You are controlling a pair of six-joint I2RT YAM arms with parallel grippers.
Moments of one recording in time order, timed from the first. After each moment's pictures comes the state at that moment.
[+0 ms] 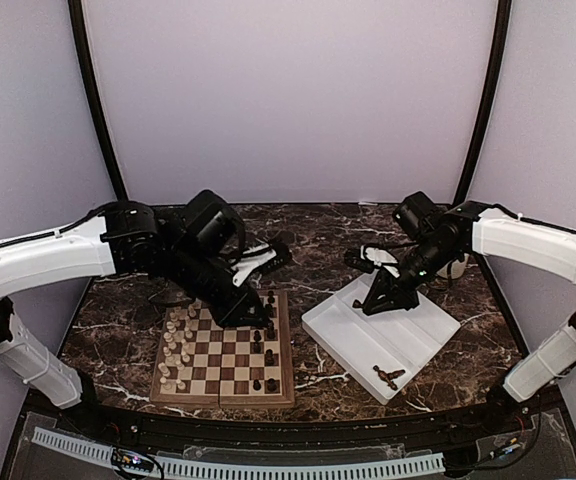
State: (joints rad) left arm -1.02 1.45 1.34 -0.82 0.26 -0.13; right arm 0.60 1.46 1.14 -0.89 -0.59 -0.64
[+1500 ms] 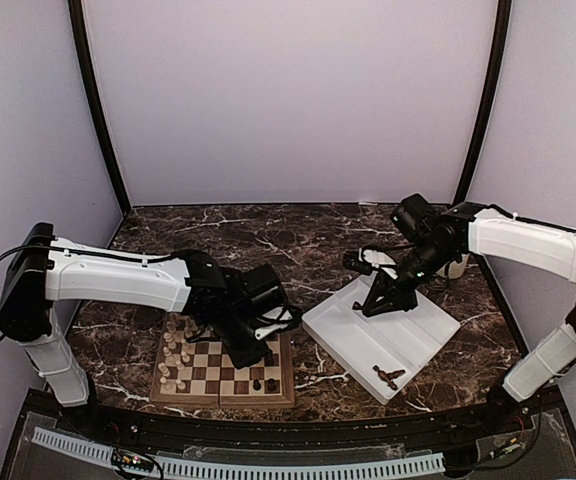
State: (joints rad) left arm -1.11 1.73 1.23 -0.82 -0.04 -0.03; right arm 0.60 1.49 1.14 -0.89 -0.58 -0.63
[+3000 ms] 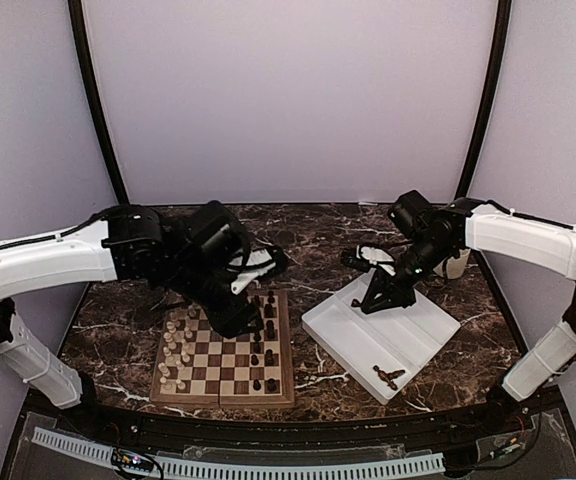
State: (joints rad) left arm -1.09 1.50 1.33 -0.93 -0.04 -0.06; right arm 0.60 1.51 1.16 -0.91 -0.57 -0.64
